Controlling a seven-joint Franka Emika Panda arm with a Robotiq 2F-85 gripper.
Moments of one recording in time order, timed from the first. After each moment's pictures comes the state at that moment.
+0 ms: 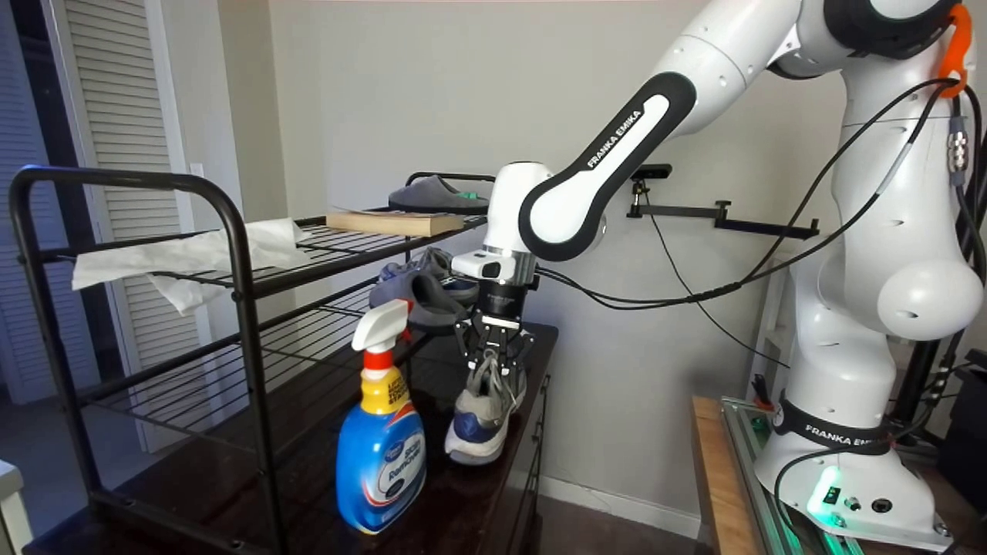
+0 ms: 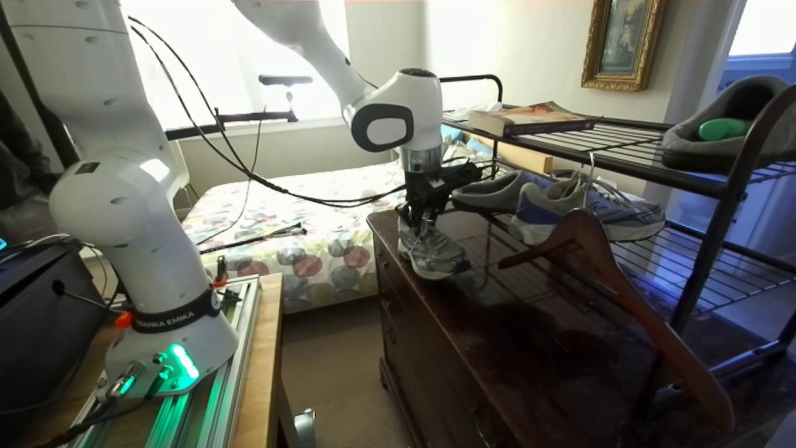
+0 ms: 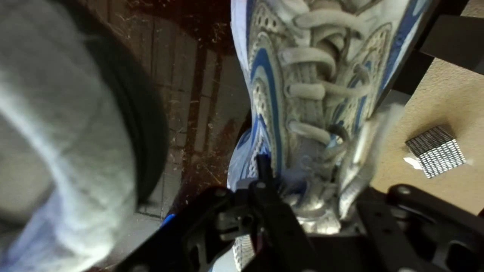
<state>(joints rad) 0.13 0.06 0.05 -2.45 0.23 2.61 -1.86</state>
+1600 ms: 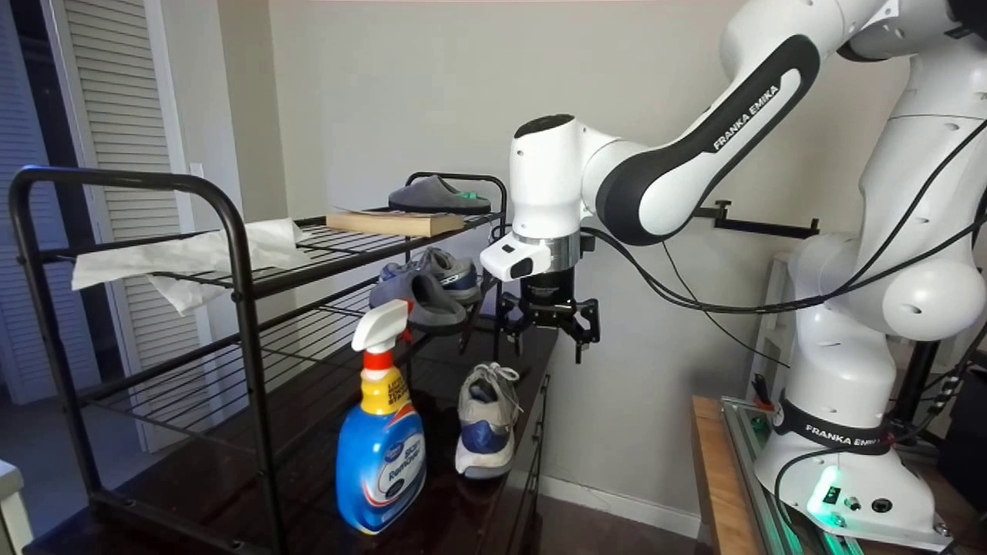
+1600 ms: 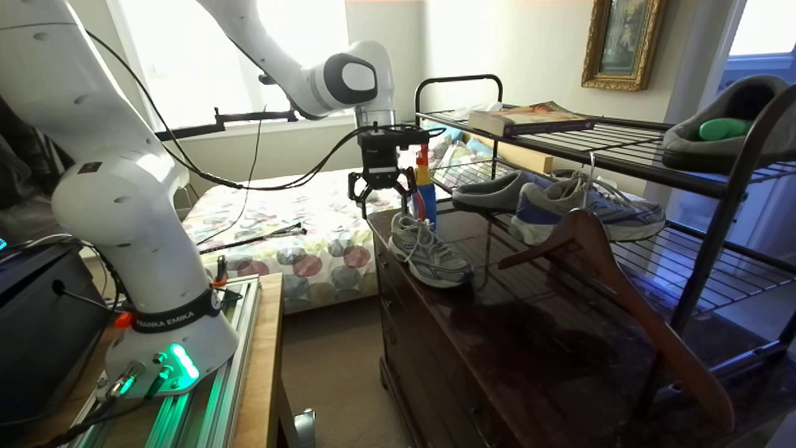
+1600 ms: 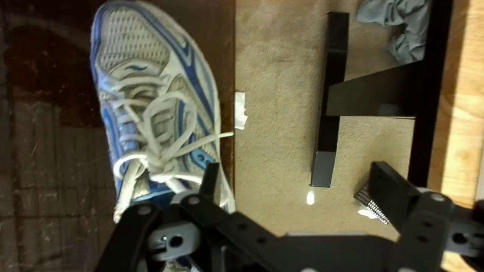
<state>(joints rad) 0.16 -0.19 0.19 -2.53 -0.27 2.21 -1.11</state>
